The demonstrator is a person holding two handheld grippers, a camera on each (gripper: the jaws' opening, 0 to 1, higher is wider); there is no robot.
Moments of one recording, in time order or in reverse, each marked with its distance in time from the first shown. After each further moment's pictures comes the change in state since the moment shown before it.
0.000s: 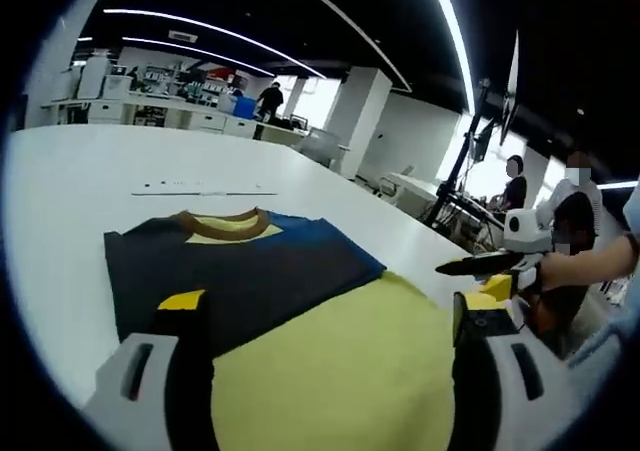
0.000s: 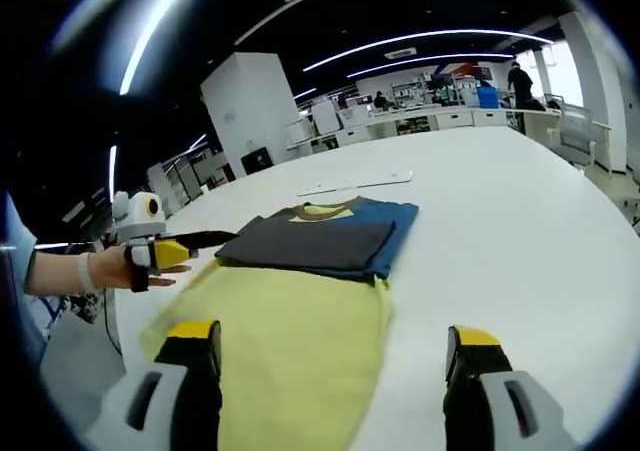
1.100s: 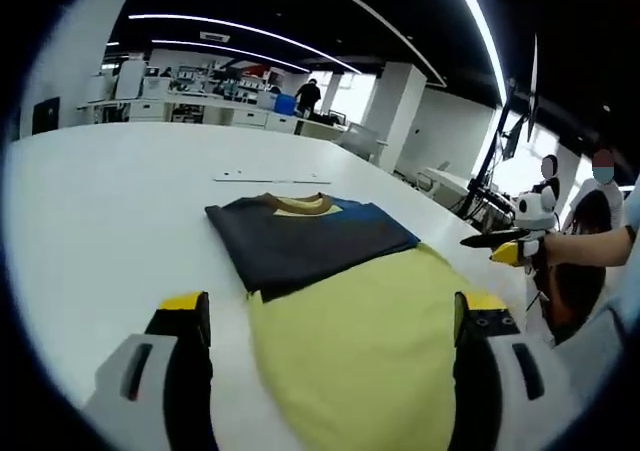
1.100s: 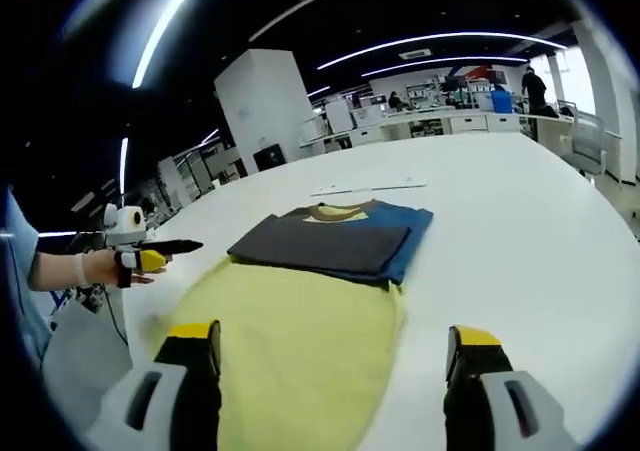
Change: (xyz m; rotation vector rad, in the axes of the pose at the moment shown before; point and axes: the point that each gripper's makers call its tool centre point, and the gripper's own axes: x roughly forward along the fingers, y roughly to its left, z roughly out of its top) left arm -0.088 0.040 -0.014 -0.012 0.020 0.158; right arm -0.003 0.010 0.006 -0.039 0.003 0.041
